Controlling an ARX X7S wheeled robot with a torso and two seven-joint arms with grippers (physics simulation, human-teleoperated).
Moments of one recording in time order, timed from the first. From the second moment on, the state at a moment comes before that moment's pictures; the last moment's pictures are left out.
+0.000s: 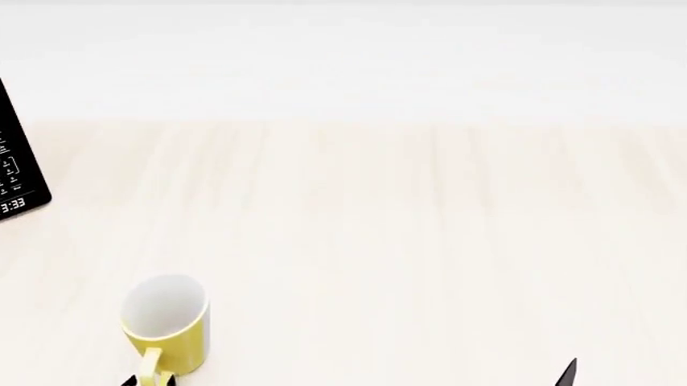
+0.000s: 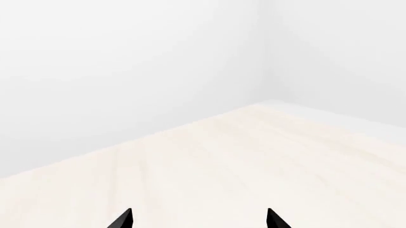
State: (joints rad) left arm -0.13 -0.13 0.22 -0.18 -0.25 -0.08 -0.17; right arm -0.08 0.20 0.11 -0.20 0.37 0.01 0.29
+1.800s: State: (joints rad) left arm -0.60 -0.42 0.48 -0.17 -0.48 -0.16 0.71; right arm -0.07 0.23 0.07 -0.16 0.41 0.00 0.32
